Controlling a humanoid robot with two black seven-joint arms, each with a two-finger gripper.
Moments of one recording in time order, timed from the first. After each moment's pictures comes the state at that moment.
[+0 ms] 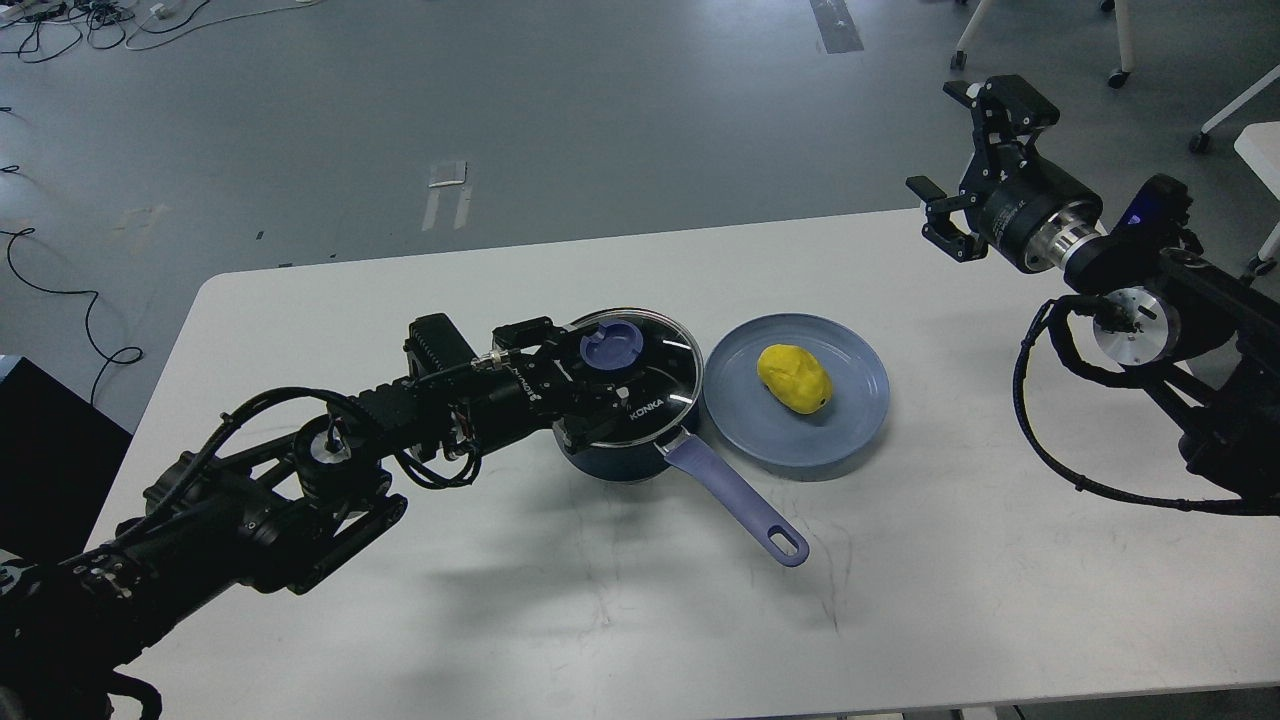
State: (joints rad) left arm -0.81 0.33 -0.28 -0.87 2.06 0.31 -0.49; right arm 0.68 -0.42 0.84 0.97 -0.35 0.11 0.14
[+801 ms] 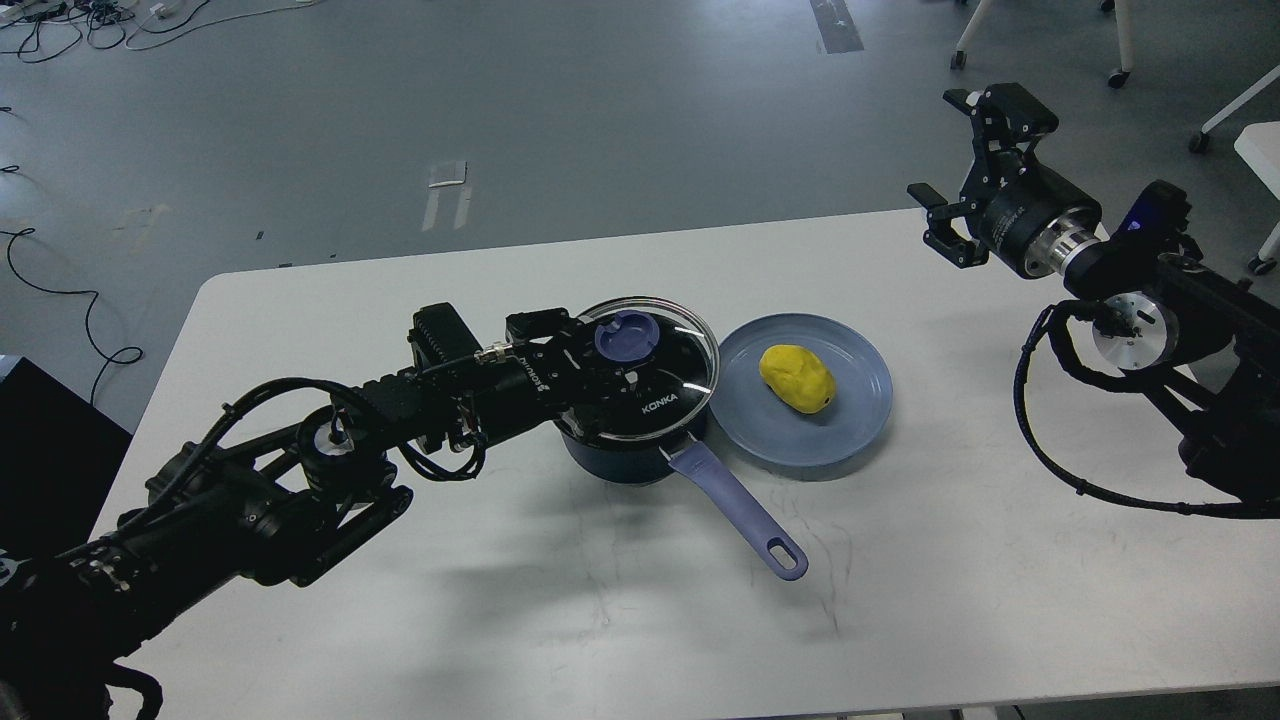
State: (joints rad) left arm -0.83 0.33 -0.28 -0.91 2.05 0.32 -0.49; right arm 0.68 -0.42 0.83 0.96 -0.35 0.11 0.14
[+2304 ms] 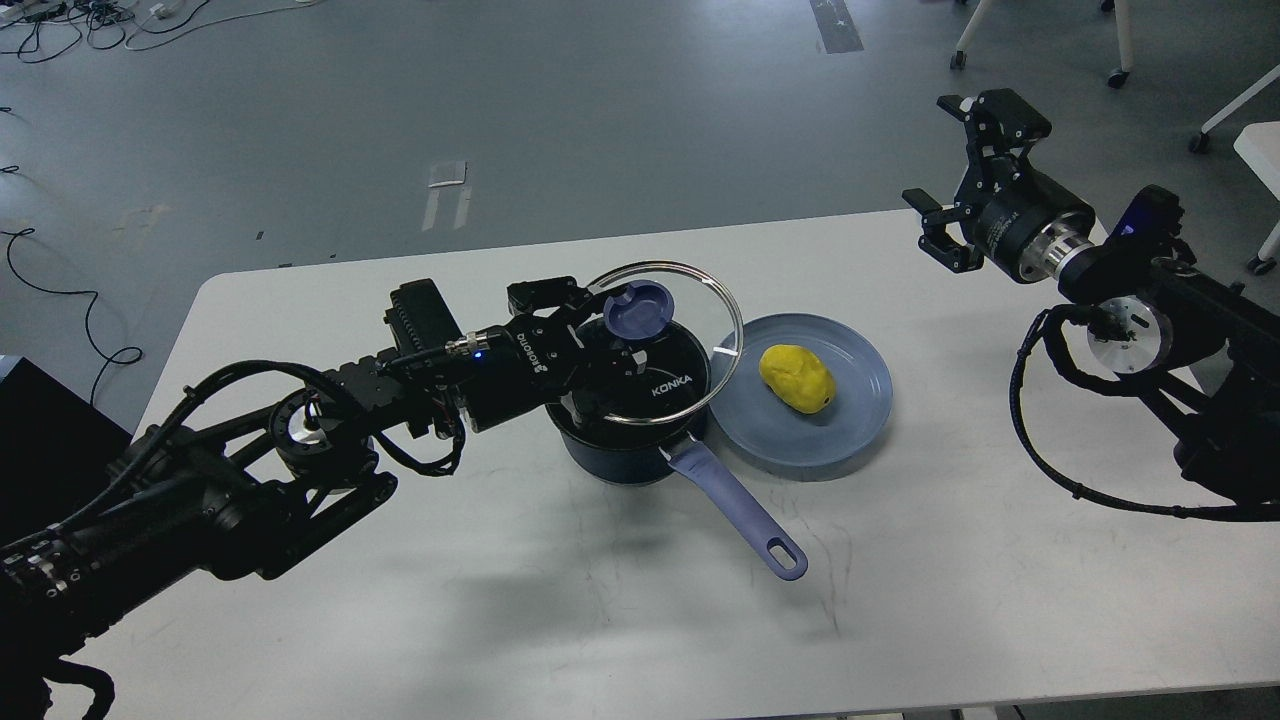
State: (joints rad) left arm -0.86 0.44 -0.29 -1.08 2.05 0.36 -0.49; right arm 0.67 -0.41 0.82 0.94 -0.35 0.12 0.14
